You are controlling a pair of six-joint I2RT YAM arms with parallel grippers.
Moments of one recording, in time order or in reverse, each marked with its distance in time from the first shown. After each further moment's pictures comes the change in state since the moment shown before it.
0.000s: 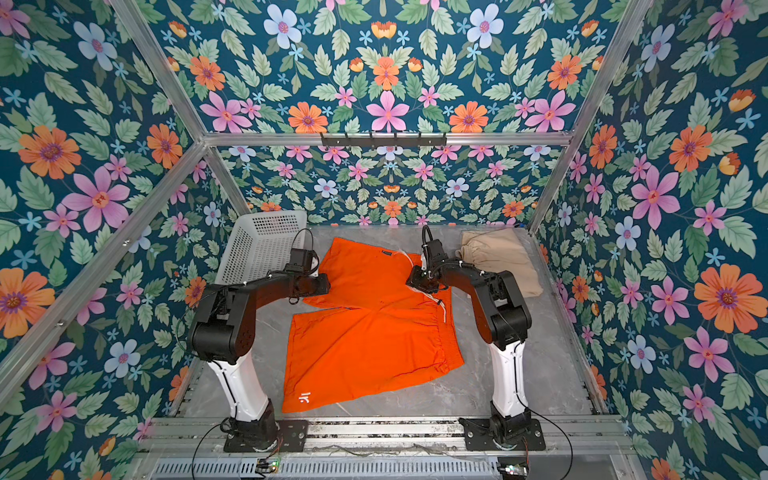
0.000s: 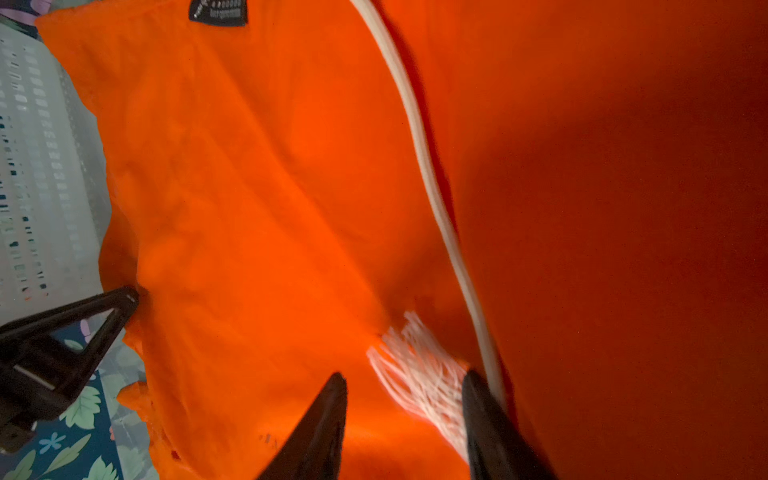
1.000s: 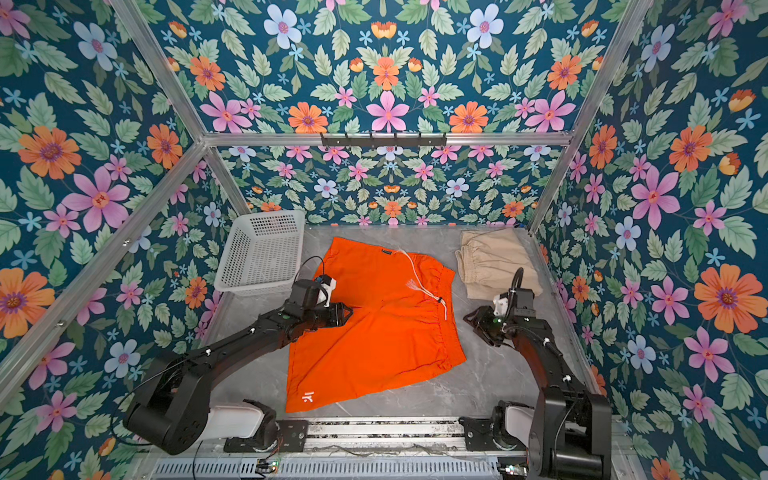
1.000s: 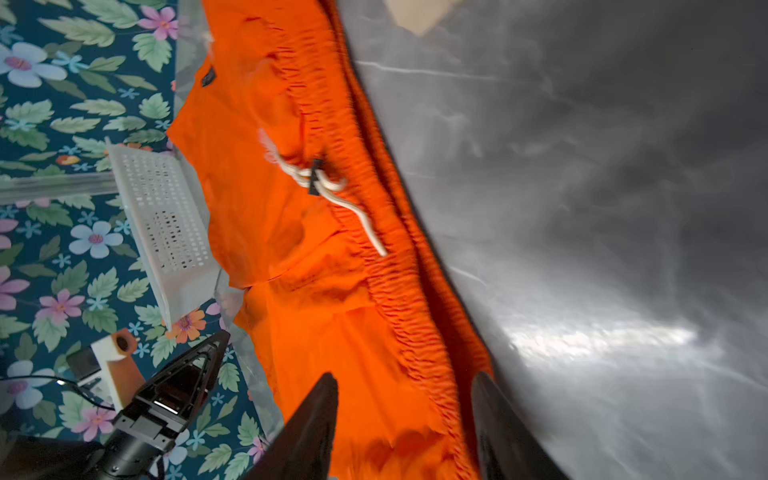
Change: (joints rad) left arm -0.266 -0.538 -0.498 0.131 0.155 -0.214; right arm -0.513 -0.956 -0.874 -0.144 -0.300 0.006
